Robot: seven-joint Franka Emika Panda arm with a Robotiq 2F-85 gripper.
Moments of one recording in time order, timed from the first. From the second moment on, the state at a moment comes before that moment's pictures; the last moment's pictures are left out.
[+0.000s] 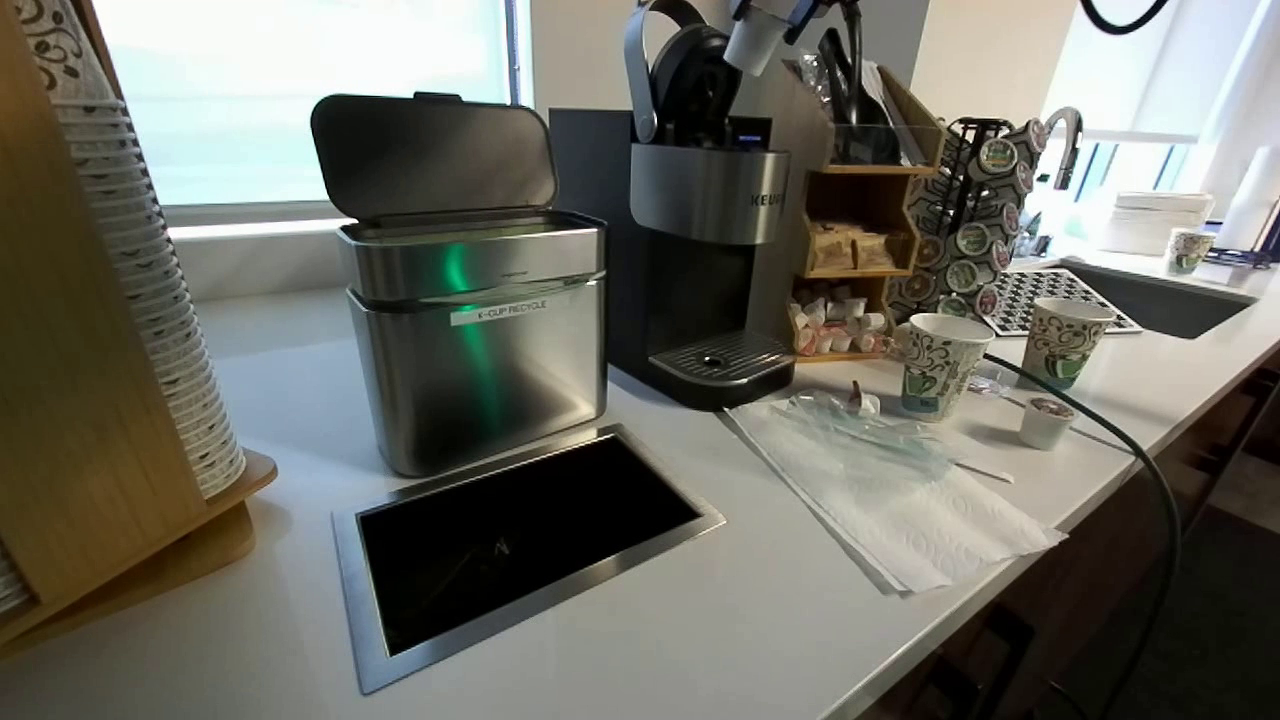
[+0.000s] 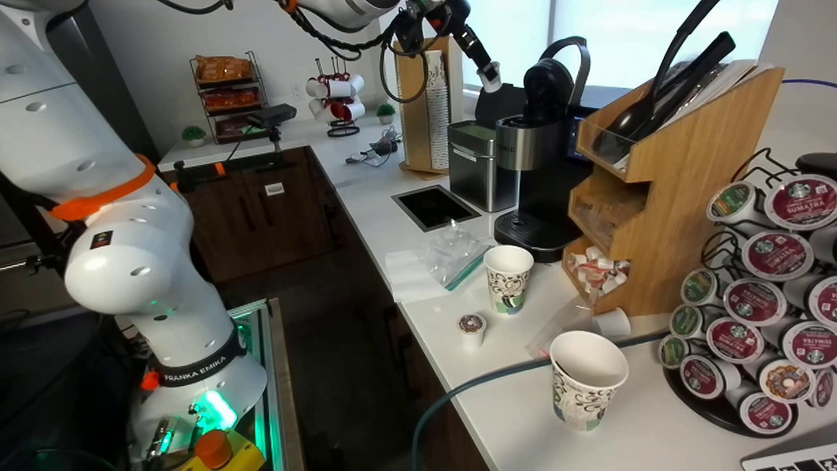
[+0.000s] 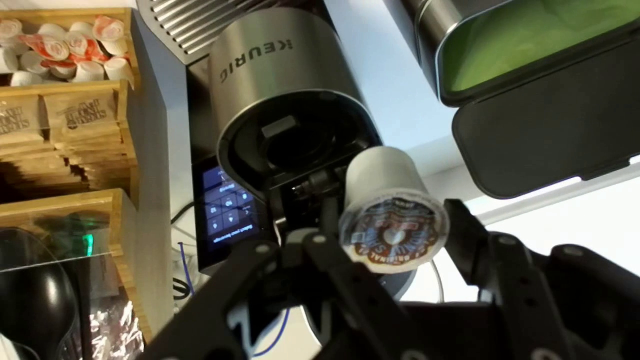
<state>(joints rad) 0.01 -0.20 0.17 -2.04 -0.15 2.53 0.63</state>
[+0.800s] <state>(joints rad) -0.02 -0.06 0.11 -1.81 -0.16 2.23 0.65</state>
